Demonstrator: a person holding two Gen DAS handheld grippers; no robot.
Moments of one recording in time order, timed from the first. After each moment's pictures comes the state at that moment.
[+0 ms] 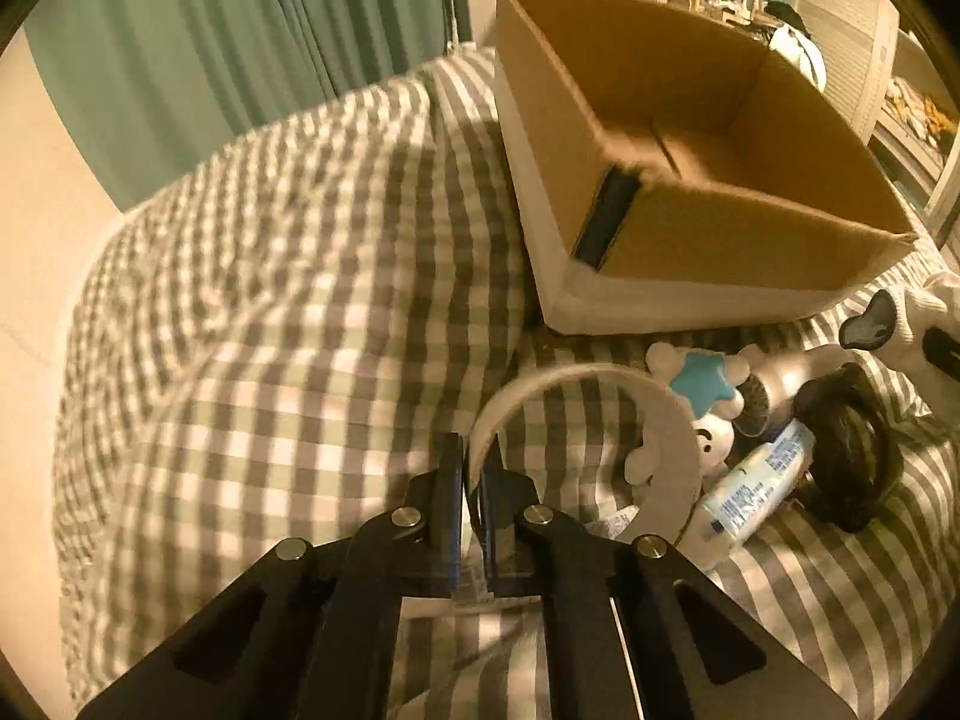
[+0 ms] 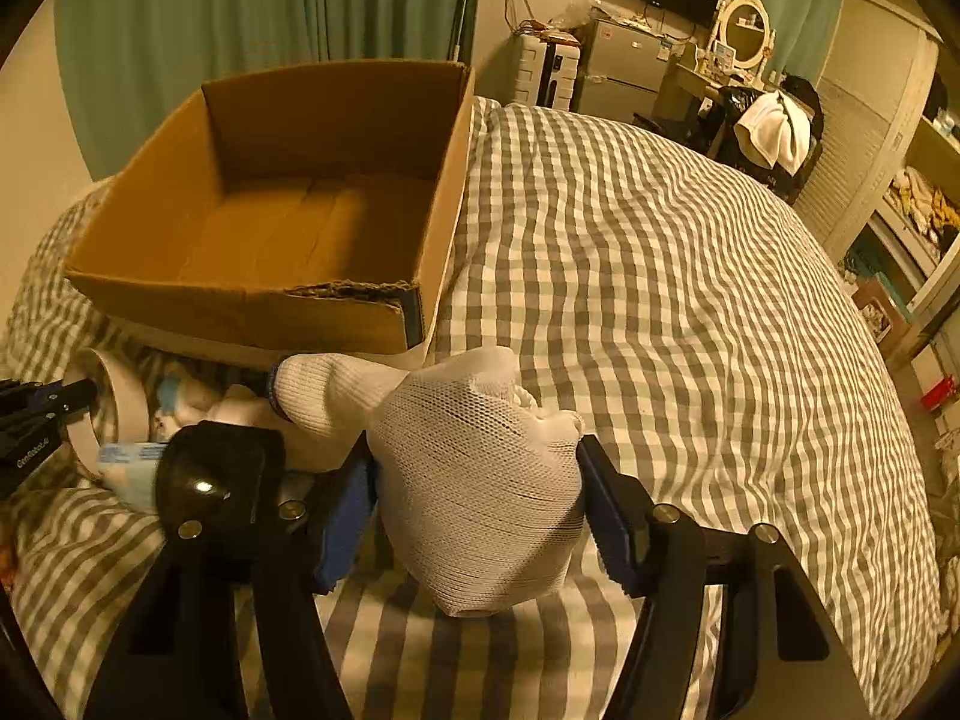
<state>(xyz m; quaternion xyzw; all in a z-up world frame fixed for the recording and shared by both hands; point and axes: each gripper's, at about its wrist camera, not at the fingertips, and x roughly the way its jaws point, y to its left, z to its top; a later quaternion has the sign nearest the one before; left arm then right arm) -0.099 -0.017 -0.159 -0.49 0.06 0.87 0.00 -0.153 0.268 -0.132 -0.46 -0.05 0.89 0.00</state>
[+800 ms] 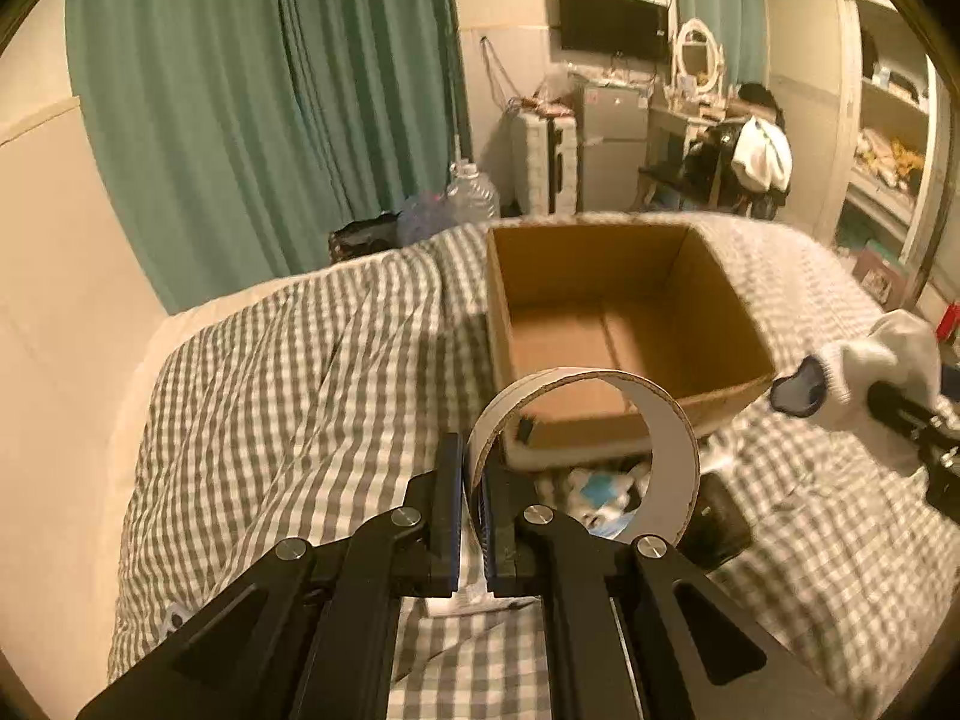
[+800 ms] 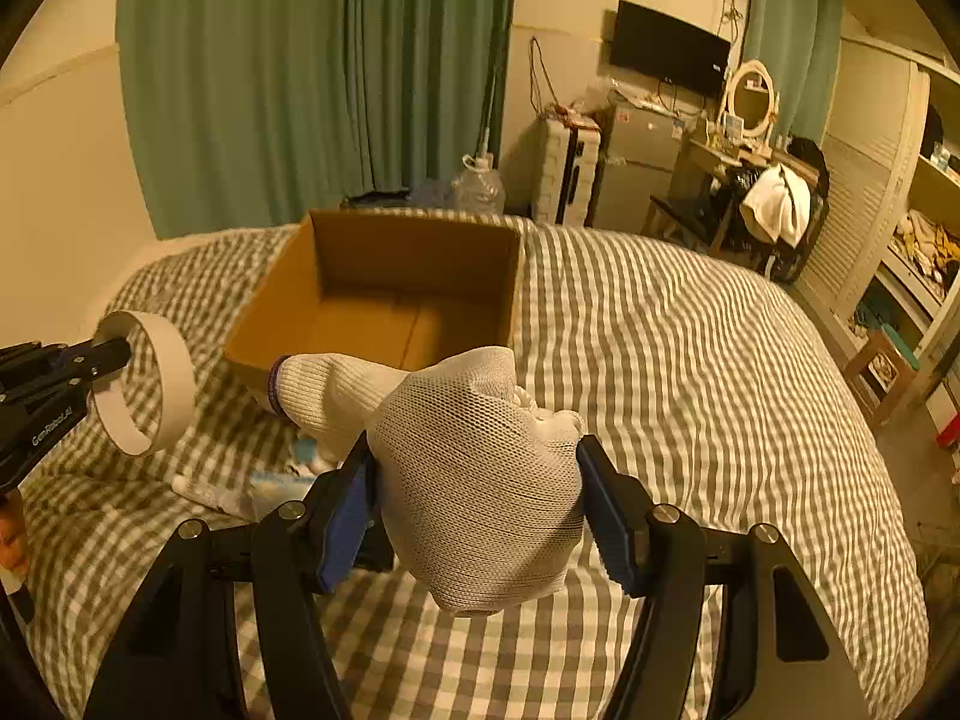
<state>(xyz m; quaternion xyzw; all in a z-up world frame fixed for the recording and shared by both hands) -0.084 -0.002 -0.019 -0.38 0.06 0.92 0.02 -0.095 0.235 -0.023 -0.37 -0.05 0.93 -0.03</state>
